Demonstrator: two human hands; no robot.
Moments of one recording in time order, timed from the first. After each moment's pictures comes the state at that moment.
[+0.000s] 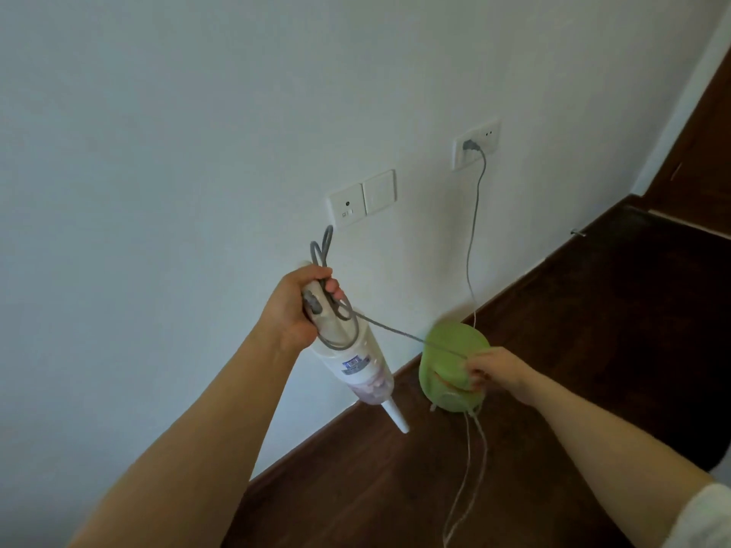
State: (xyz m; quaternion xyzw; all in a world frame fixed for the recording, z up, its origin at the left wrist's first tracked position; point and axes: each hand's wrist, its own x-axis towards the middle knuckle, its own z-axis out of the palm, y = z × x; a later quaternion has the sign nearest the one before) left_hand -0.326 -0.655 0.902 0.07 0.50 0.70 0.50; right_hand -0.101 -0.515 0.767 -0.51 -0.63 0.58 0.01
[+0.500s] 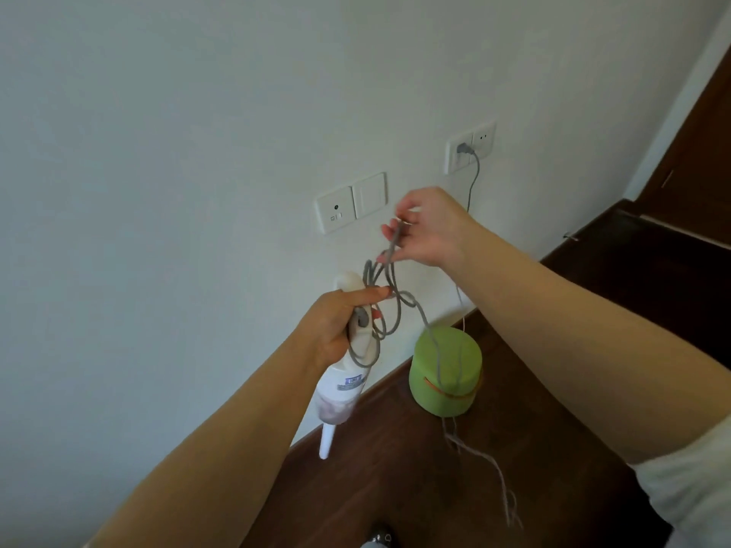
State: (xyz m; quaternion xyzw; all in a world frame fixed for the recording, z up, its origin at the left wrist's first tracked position) left_hand -0.290 -0.614 0.885 0.13 0.63 0.58 0.50; right_hand -0.210 -0.487 0.951 -0.33 -0.34 0.85 0.21
